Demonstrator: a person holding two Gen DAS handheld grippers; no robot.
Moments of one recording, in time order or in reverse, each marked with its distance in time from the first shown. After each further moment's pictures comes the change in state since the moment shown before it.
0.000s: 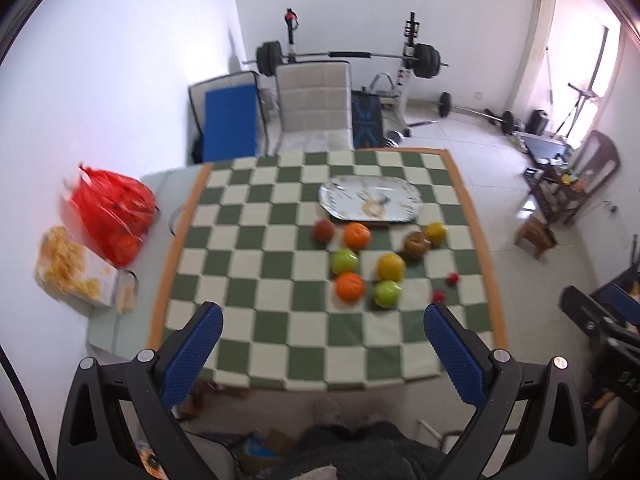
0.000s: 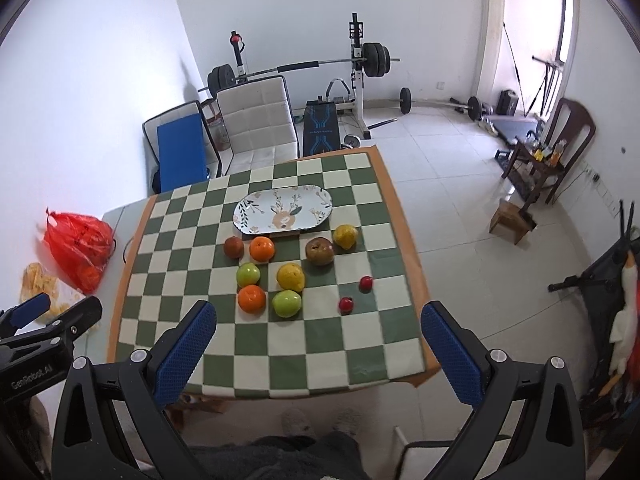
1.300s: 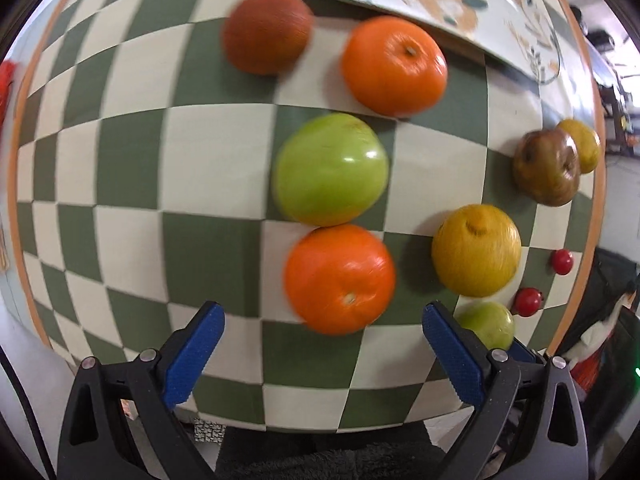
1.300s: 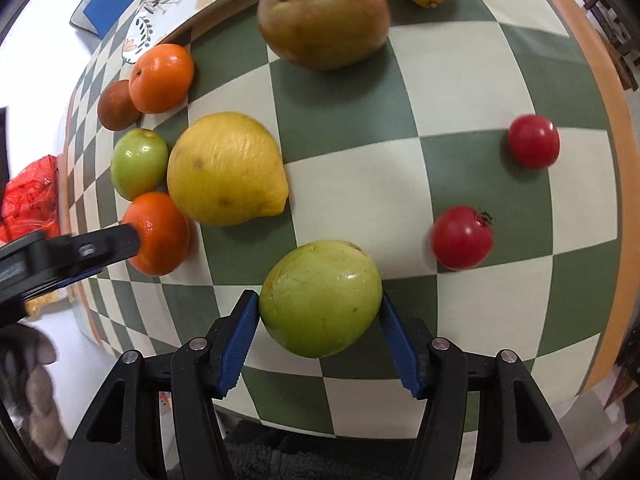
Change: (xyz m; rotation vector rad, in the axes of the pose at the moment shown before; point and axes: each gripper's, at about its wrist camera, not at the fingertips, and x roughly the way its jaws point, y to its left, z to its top) left arm 0.416 -0.046 -0.010 -0.096 0.822 -0.132; right arm 0.474 -0.018 -0.100 0.140 0.747 0.212
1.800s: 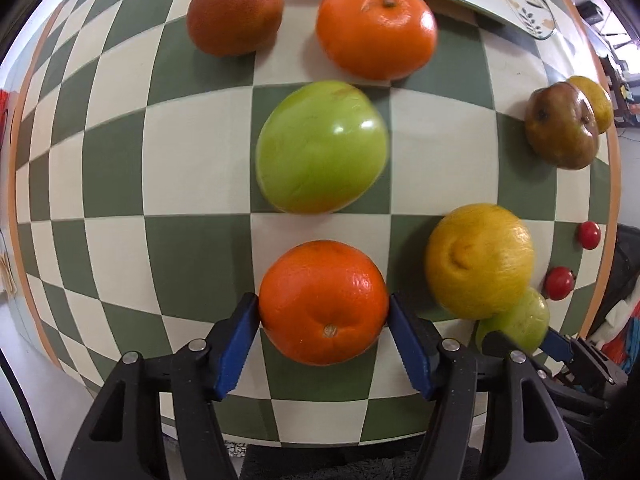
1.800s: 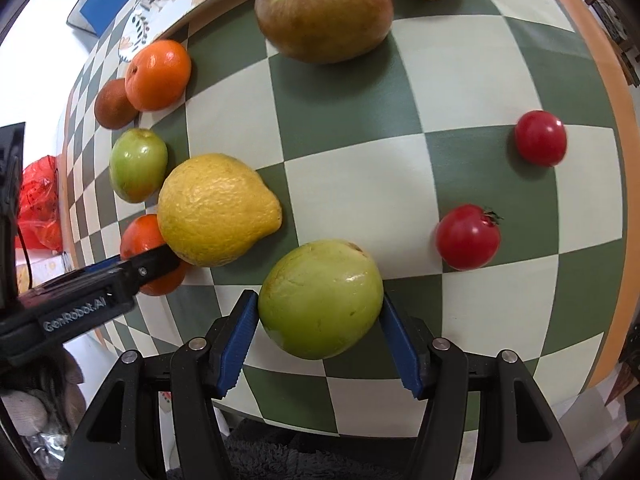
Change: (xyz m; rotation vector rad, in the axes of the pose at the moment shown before) left arm 0.006 0.001 -0.014 0.061 -0.050 0.056; right arm -0.003 -0.004 0.006 0.003 0.041 0.000
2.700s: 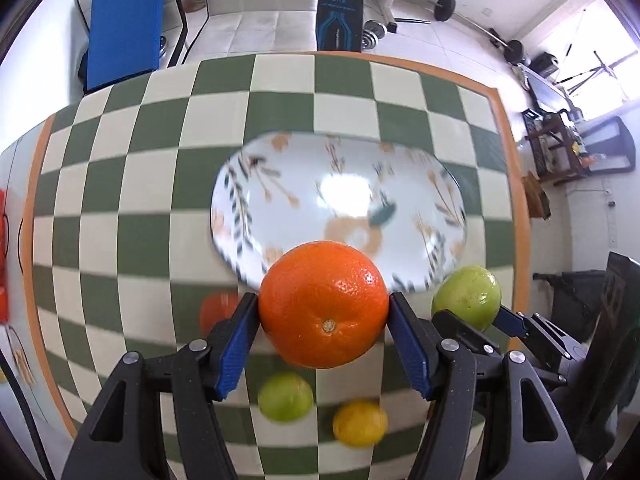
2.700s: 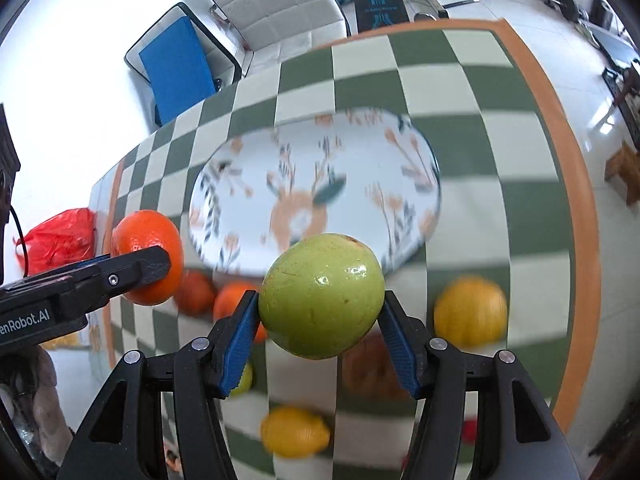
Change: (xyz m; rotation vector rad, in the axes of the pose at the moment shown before) left arm -0.140 -0.029 0.154 0.027 -0.252 -0.133; right arm -0.130 0.051 0.171 -0.173 -0.307 0.028
